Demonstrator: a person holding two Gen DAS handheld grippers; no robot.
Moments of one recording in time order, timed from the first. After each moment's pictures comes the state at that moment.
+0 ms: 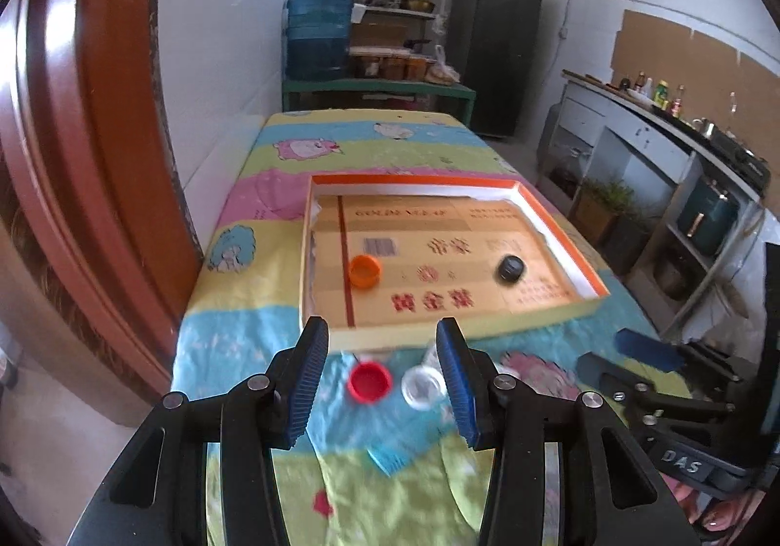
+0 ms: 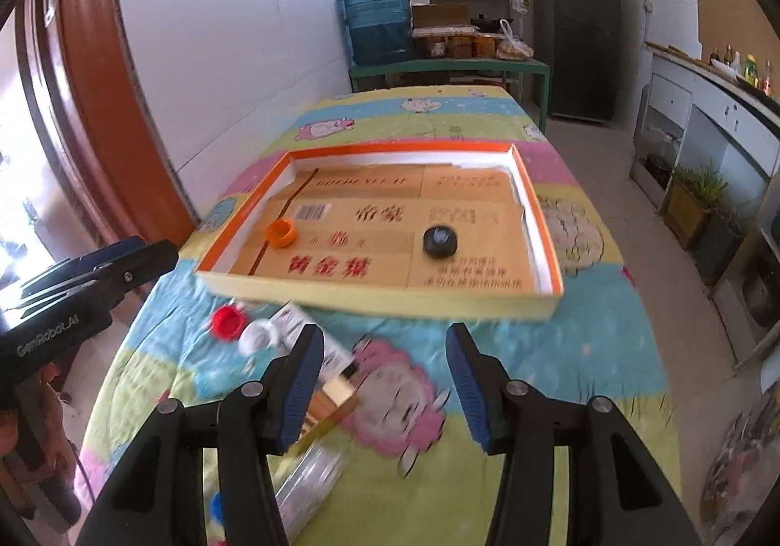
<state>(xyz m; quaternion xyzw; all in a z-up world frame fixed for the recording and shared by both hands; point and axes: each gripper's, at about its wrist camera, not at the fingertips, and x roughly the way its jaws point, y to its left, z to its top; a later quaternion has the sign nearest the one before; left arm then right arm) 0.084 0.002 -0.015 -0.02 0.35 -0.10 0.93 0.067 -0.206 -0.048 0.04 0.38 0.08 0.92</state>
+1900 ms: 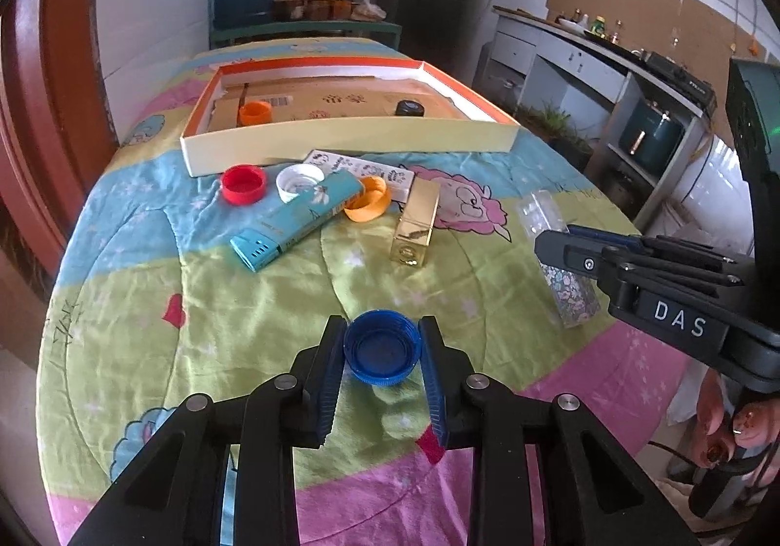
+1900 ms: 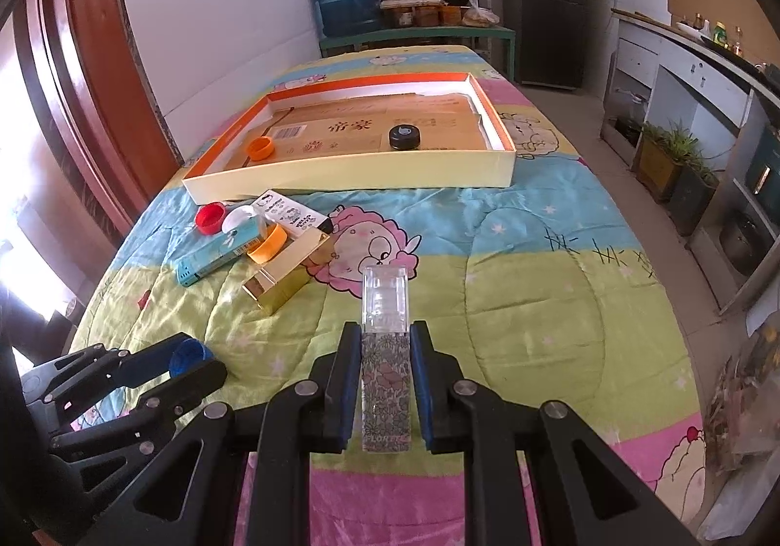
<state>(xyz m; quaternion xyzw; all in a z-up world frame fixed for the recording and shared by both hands) 0.003 -0.036 -0.106 0.01 0.40 -0.19 0.89 0.000 -0.215 -0.090 0.04 0.41 0.04 0.91</state>
